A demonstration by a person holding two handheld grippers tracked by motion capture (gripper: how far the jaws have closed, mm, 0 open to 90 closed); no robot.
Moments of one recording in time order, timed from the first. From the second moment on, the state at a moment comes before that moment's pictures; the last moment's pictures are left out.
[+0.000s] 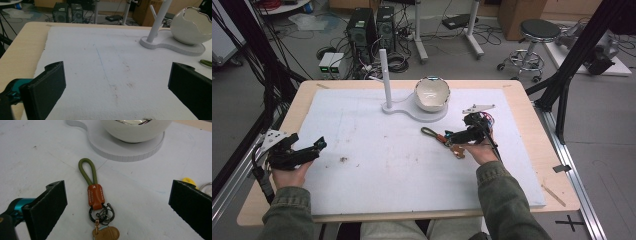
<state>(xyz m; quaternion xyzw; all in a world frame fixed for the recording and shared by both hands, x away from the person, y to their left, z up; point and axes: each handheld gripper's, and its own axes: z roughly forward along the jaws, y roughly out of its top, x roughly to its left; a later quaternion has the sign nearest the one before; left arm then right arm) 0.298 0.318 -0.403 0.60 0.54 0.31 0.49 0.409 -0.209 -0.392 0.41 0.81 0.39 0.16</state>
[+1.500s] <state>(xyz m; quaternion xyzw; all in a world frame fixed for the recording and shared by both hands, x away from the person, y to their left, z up) 0.299 0.317 -0.404 0.61 0.54 0.30 0.50 0.446 -0.168 -0.419 0.40 0.87 0.29 0.10</state>
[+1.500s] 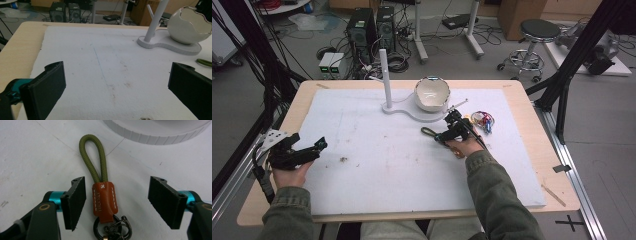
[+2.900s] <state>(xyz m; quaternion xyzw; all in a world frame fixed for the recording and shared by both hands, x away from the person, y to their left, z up) 0.301 0.318 -0.404 0.60 0.54 0.30 0.50 0.442 -0.161 -0.379 0.39 0.87 0.29 0.07</state>
